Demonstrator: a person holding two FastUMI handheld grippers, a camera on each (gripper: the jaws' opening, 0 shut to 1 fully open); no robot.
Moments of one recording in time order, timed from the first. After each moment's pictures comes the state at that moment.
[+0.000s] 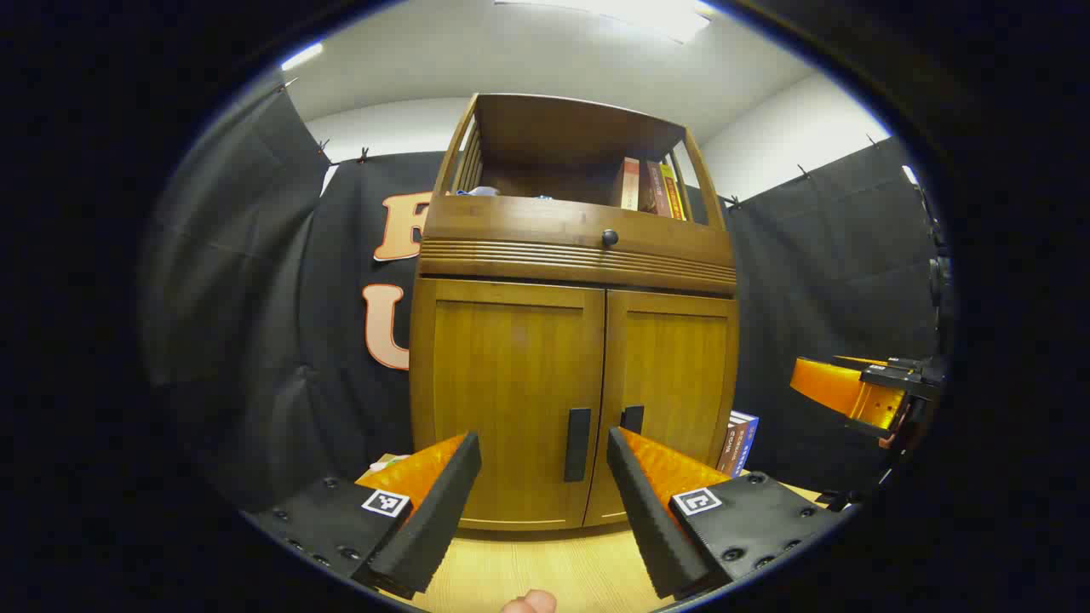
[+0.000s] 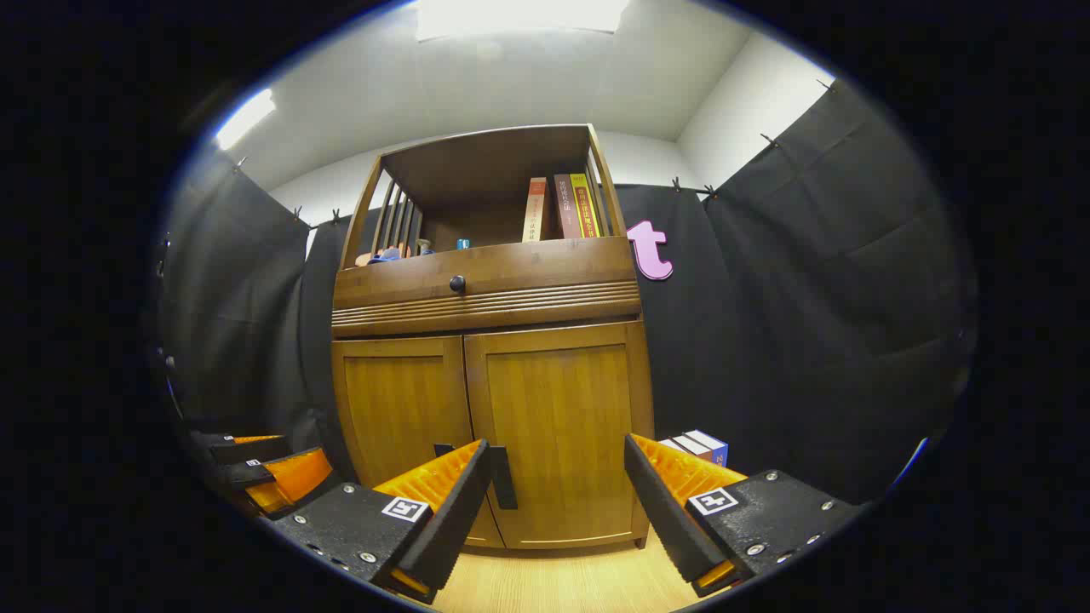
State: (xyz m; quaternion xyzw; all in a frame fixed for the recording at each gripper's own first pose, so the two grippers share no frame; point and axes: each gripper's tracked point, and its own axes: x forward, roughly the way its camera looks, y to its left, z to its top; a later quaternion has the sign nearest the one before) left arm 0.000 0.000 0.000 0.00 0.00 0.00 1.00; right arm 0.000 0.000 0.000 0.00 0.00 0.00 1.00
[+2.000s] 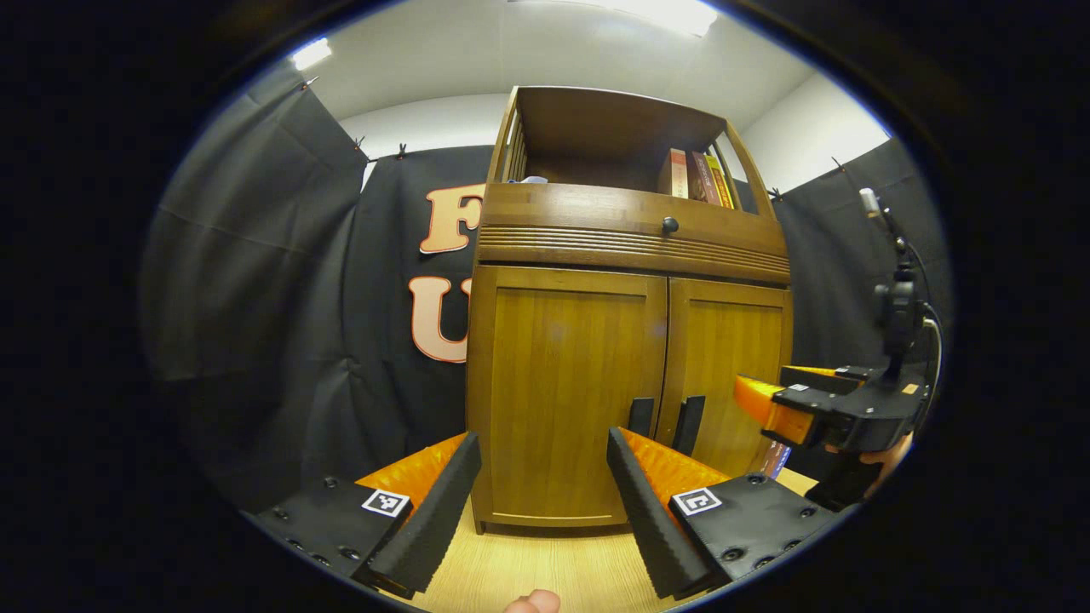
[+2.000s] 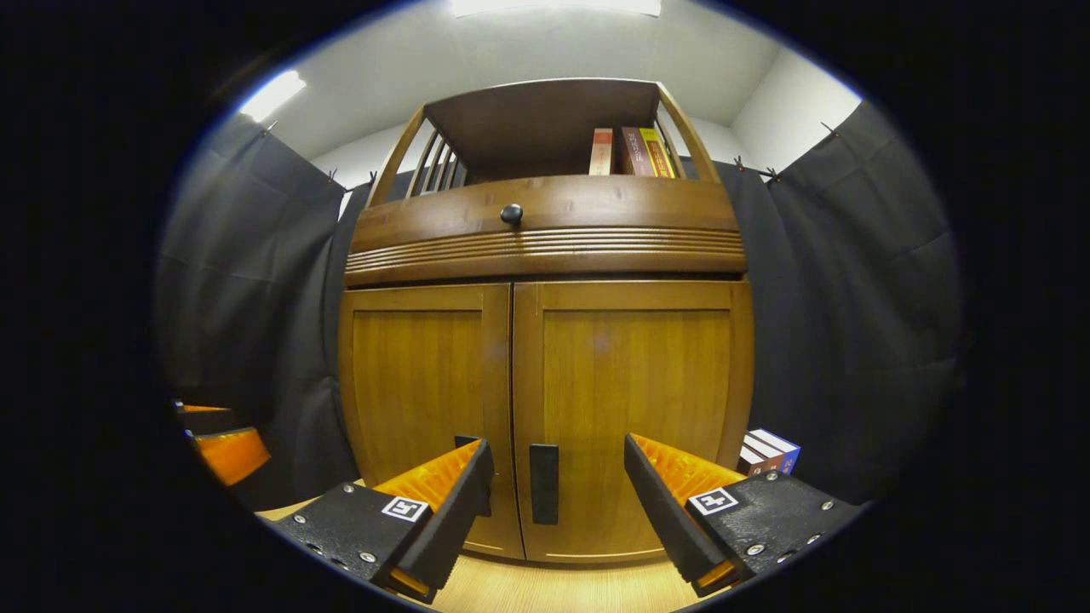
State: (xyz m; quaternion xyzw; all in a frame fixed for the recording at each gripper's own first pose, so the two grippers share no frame) left arm 0.000 0.050 -0.014 0.00 0.01 0.07 1.00; right arm 0.130 0.062 -0.078 -0.04 0.04 0.07 1.00
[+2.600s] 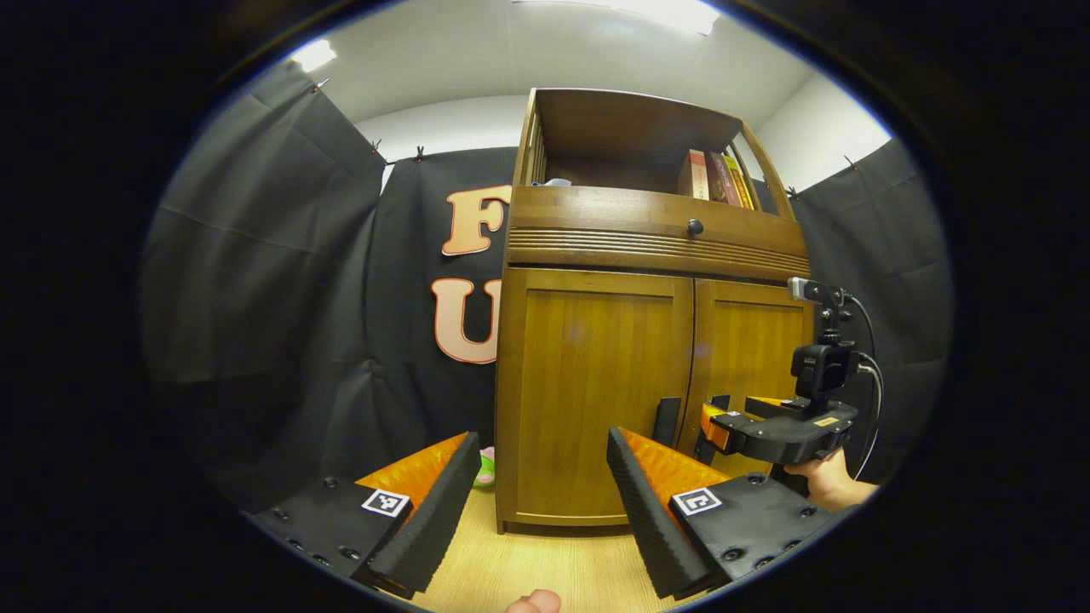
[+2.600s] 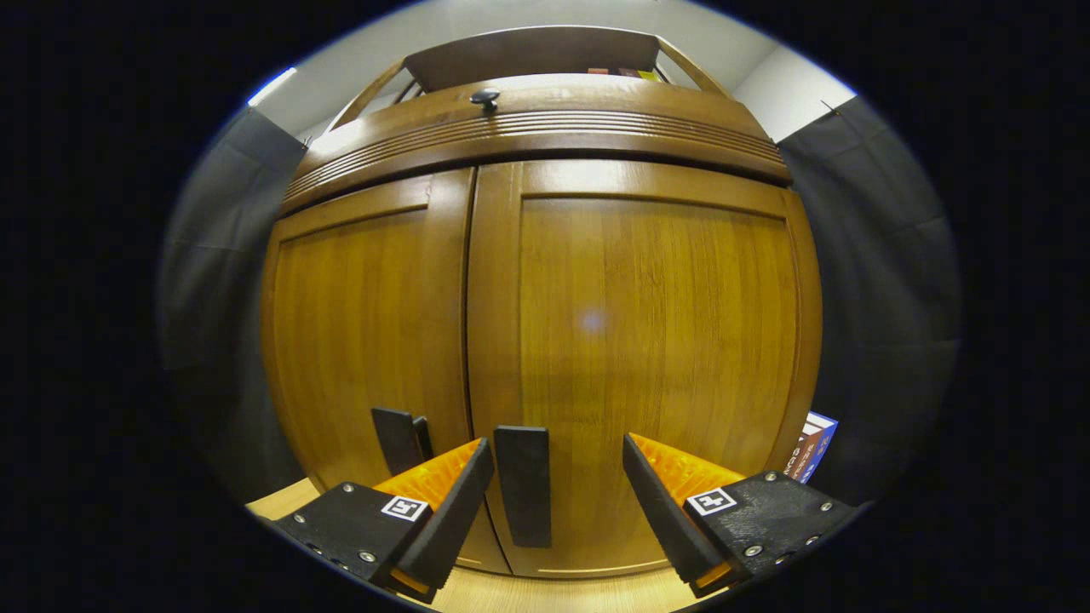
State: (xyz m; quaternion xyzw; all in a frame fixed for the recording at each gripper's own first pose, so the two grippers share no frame) left arm -0.010 0.076 -0.014 0.01 0.01 0.11 0.99; right arm 0.225 0.058 -0.160 -0.03 0.09 0.04 1.00
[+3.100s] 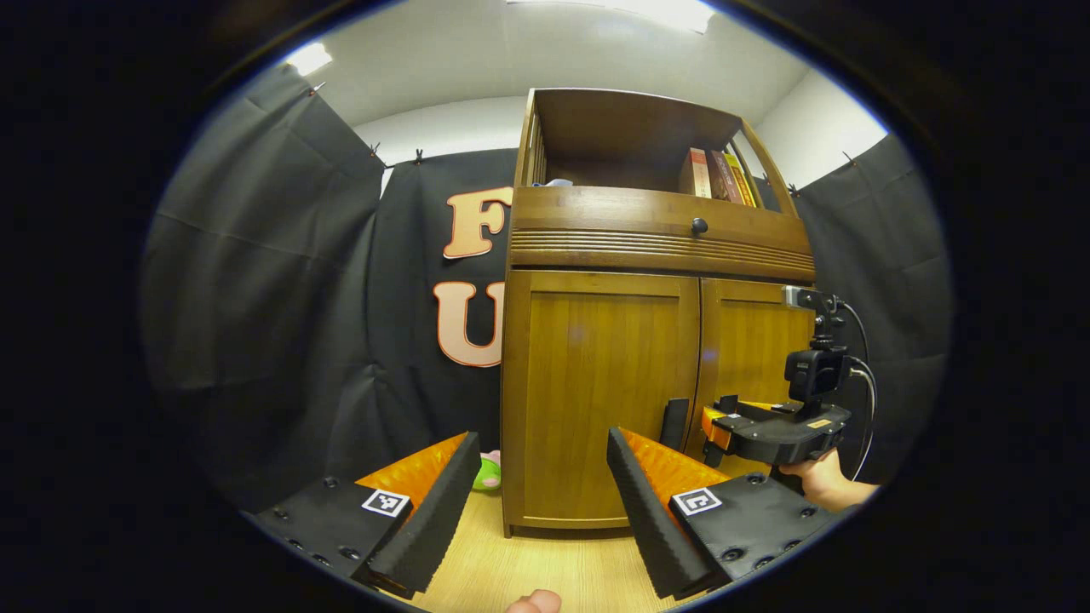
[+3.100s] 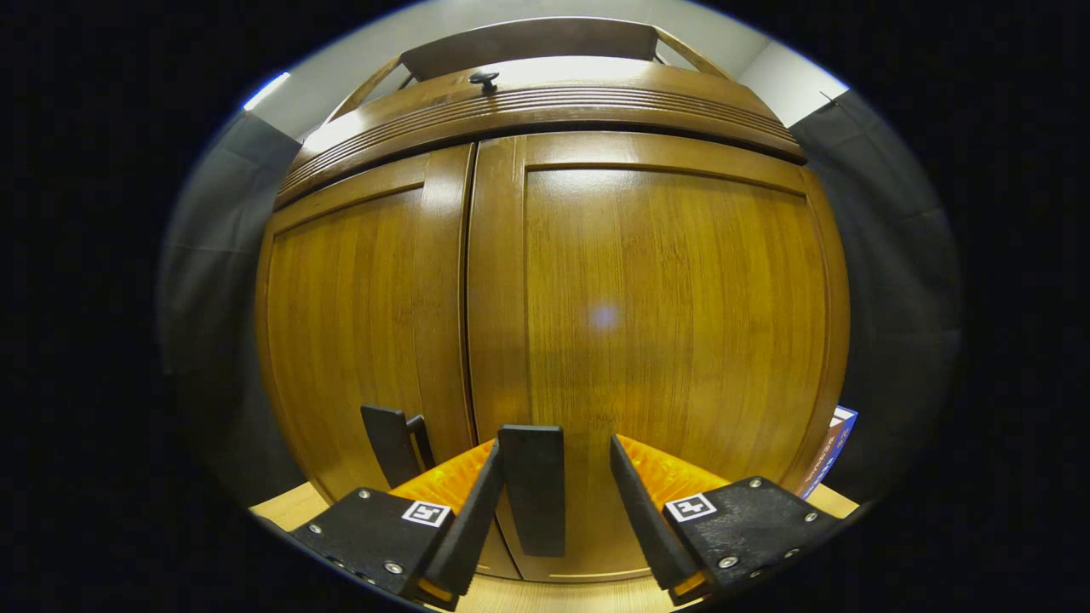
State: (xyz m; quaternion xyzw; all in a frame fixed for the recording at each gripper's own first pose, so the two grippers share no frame) left arm -0.004 0.081 -0.011 0.02 0.00 0.11 0.99; right arm 0.240 0.069 -0.175 -0.02 0.10 0.05 0.99
